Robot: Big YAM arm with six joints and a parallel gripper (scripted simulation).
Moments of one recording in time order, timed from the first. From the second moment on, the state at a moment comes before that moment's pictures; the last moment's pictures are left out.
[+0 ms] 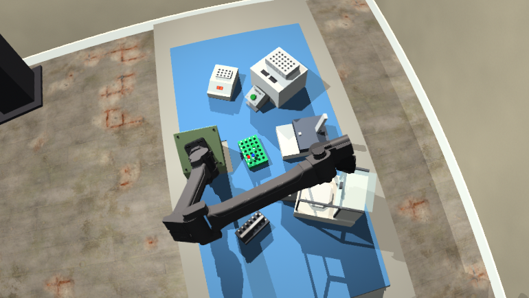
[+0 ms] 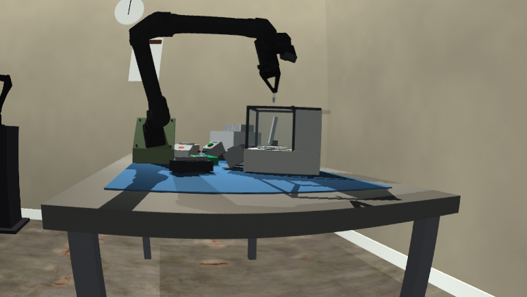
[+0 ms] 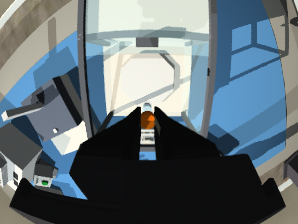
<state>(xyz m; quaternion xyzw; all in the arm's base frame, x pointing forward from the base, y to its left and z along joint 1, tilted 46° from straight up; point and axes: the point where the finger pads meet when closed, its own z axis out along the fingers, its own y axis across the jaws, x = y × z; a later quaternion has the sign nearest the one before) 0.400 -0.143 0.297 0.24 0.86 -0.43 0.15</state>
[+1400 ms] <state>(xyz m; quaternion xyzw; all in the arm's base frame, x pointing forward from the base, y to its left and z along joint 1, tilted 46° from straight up) 0.469 -0.019 0.182 0.08 0.92 -0.36 0.12</state>
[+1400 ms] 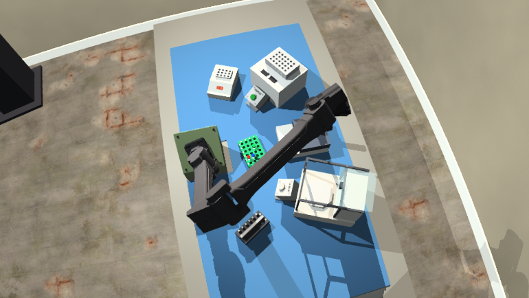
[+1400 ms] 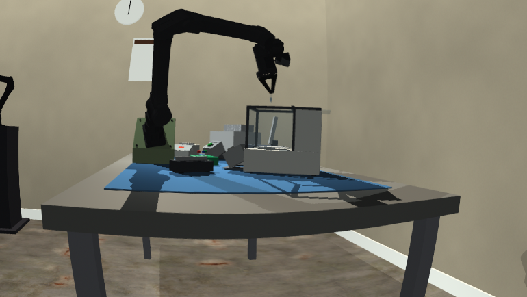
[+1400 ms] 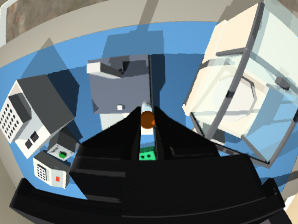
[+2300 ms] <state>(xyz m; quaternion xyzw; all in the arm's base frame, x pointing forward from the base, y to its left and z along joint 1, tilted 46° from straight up) 0.469 0.114 0.047 -0.08 0.94 -0.31 0.06</state>
